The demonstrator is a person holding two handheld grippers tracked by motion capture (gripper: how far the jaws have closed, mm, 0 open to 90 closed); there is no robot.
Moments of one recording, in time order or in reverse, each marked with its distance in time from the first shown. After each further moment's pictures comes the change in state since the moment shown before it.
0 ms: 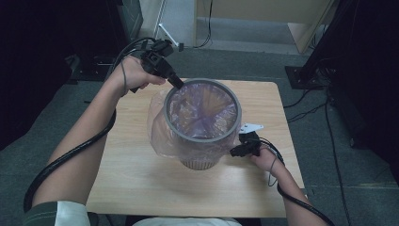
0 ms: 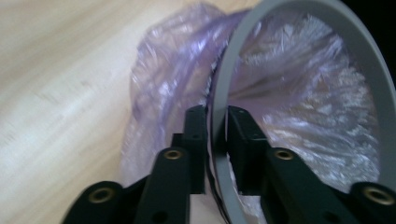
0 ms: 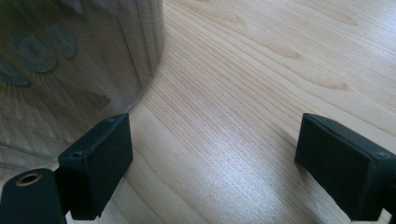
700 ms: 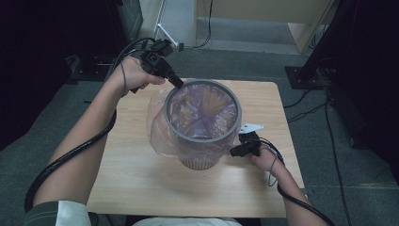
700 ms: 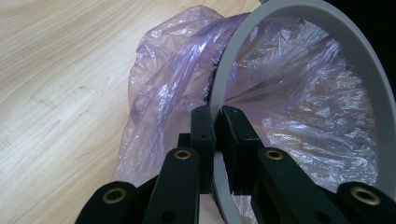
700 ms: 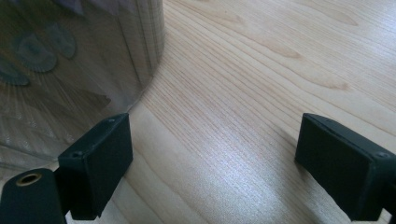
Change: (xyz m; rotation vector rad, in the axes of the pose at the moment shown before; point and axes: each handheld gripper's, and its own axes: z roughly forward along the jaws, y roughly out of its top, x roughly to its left) left arm 0.002 -0.001 0.002 -0.002 -0.014 -0.002; right arm 0.000 0.000 0.000 0.000 -0.001 -0.001
